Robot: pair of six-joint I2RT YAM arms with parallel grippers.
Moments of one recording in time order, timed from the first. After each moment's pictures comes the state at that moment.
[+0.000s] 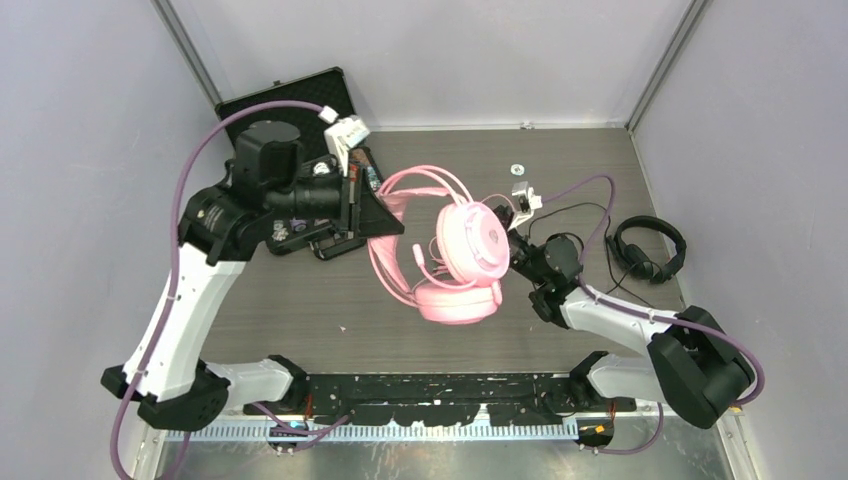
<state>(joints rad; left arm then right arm) -0.55 1.20 1.79 -1.00 0.67 -0.38 0.63 1.21 0.45 1.16 -0.37 0.63</state>
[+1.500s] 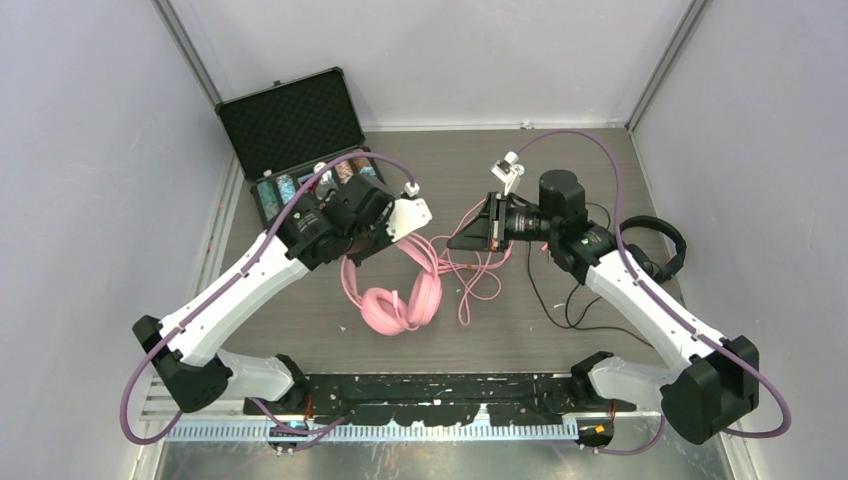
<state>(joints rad) -0.82 1.30 1.49 -1.13 -0.18 0.43 0.45 1.15 0.96 -0.18 -0.84 0.77</state>
